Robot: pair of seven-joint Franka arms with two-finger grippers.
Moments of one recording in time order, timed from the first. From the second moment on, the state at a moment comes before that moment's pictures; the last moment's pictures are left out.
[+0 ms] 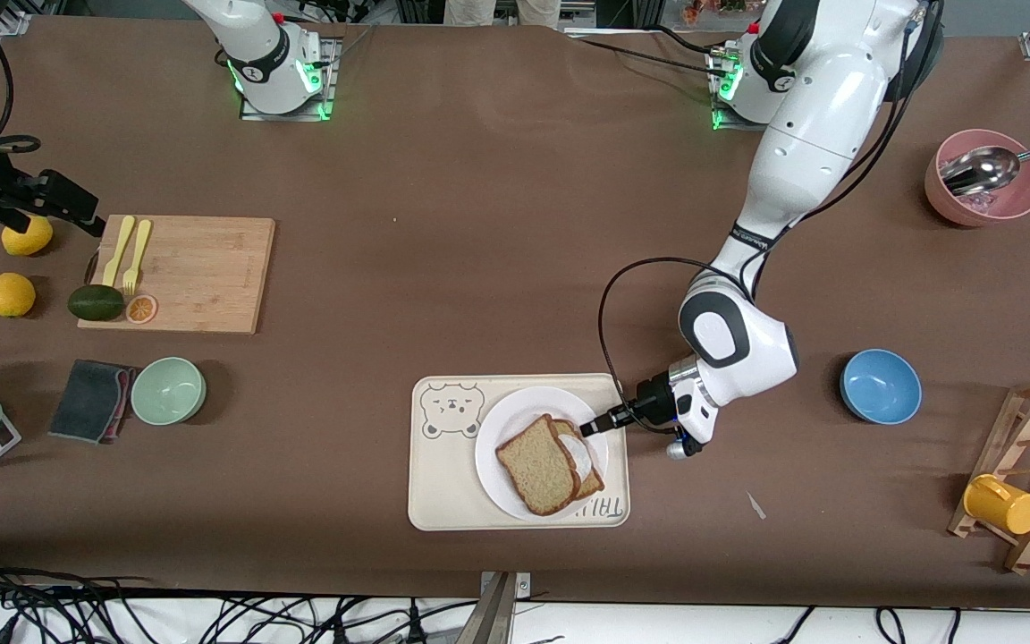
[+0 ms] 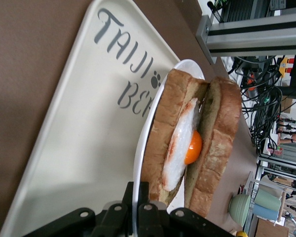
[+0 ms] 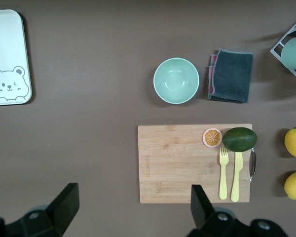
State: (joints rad) left arm -0.27 0.97 -0.12 -1.36 -1.36 2.52 0.32; right arm -0.02 -0.04 0.00 -1.70 0.02 1.71 0.03
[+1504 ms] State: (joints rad) left arm -0.27 0.98 -0.10 -1.31 -1.24 2.52 0.32; right arm -0.02 -0.04 0.00 -1.70 0.02 1.71 0.03
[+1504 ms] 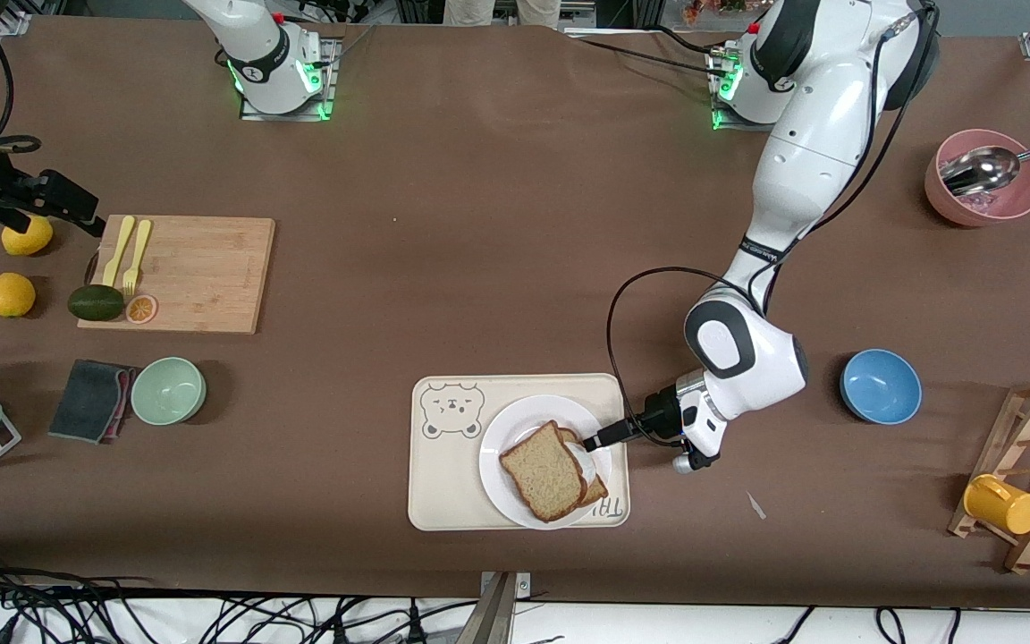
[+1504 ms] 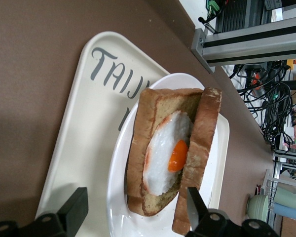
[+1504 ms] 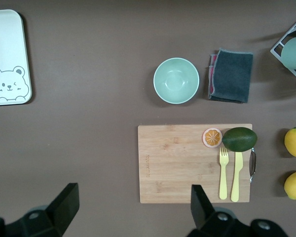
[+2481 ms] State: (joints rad) left arm -0.22 0.54 -0.02 -1.80 -0.88 2.51 0.30; right arm -0.02 -0.04 0.00 -1.70 0.02 1.71 0.03
